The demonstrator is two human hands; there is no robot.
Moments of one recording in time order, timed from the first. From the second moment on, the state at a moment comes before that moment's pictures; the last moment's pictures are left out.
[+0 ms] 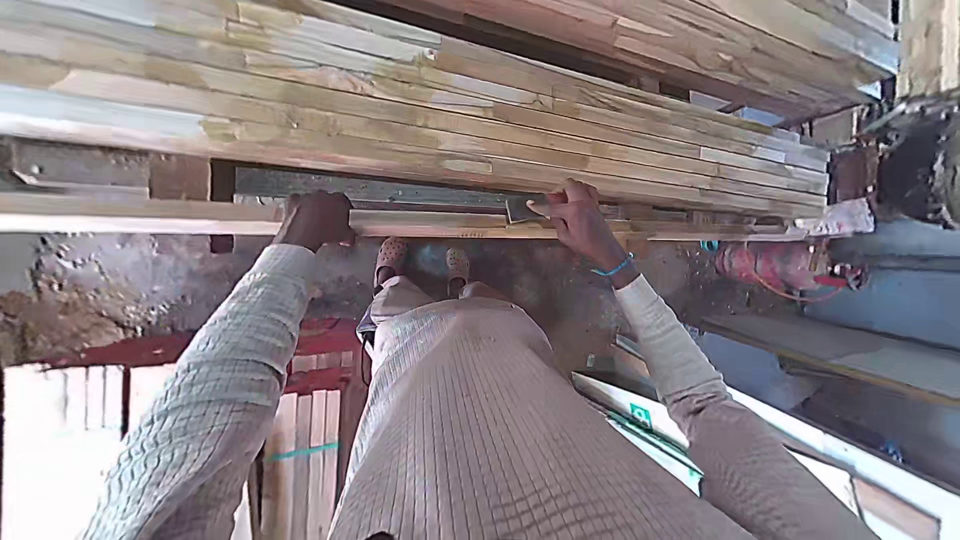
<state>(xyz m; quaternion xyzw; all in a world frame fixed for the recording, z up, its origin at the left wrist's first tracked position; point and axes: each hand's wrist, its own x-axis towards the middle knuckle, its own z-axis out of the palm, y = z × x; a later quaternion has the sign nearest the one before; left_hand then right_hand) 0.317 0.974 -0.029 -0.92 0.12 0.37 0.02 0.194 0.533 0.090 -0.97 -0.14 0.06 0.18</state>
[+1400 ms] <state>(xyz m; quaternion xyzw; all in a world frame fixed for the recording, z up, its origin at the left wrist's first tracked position) 0.377 0.960 -0.007 -0.80 0.20 0.57 0.04 0.126 0.668 0.027 -0.87 0.42 0.12 0.24</state>
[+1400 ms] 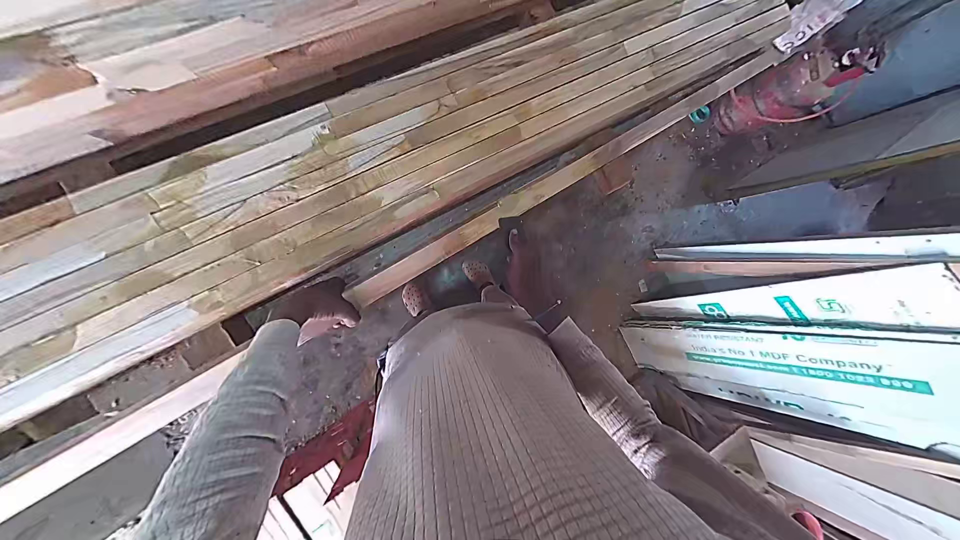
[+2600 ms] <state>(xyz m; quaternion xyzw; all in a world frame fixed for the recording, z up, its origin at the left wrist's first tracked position) 0.319 0.967 -0.017 -0.91 0.10 0.39 0.05 0.222 0.496 0.056 -0.93 -0.31 0.10 0.14</state>
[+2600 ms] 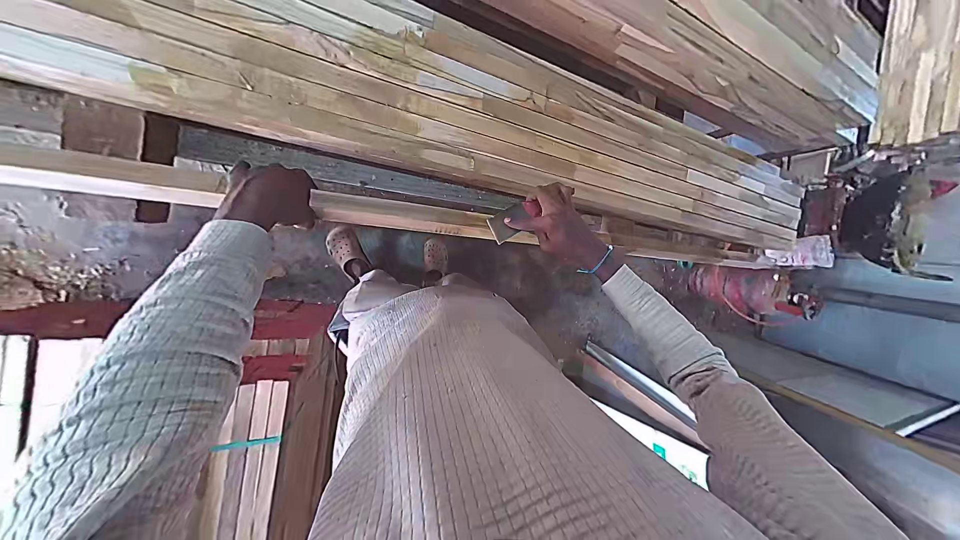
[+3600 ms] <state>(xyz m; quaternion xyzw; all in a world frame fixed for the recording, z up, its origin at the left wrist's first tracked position) 0.382 0.961 -0.021 -0.79 0.20 0.58 0.06 0.109 0.542 0.045 -0.88 0.34 0.07 0.31</state>
